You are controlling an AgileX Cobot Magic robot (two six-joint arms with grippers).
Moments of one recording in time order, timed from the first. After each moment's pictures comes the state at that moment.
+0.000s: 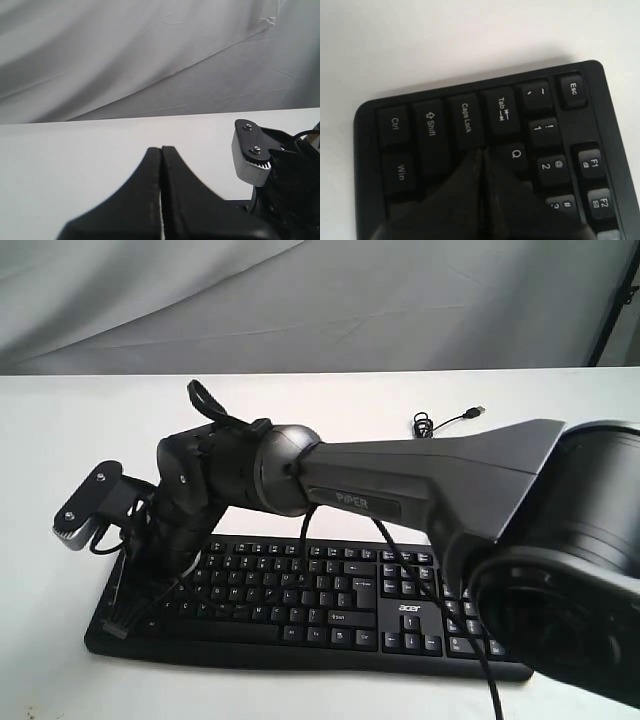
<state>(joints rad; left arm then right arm) 0.04 0.00 0.00 0.03 0.16 -0.02 1.07 2.38 -1.85 0.27 0.68 -0.55</state>
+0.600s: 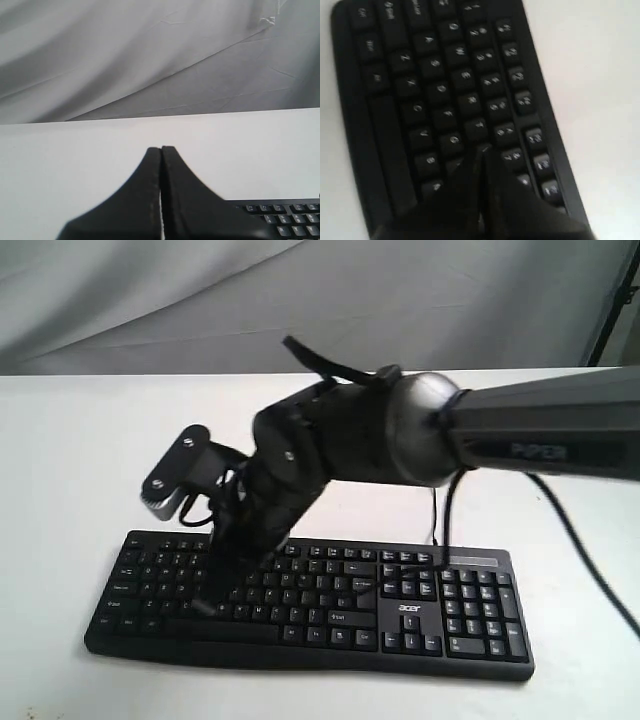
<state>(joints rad) 0.04 0.00 0.00 0.03 0.16 -0.02 1.00 2.03 -1.41 0.12 0.57 -0.43</state>
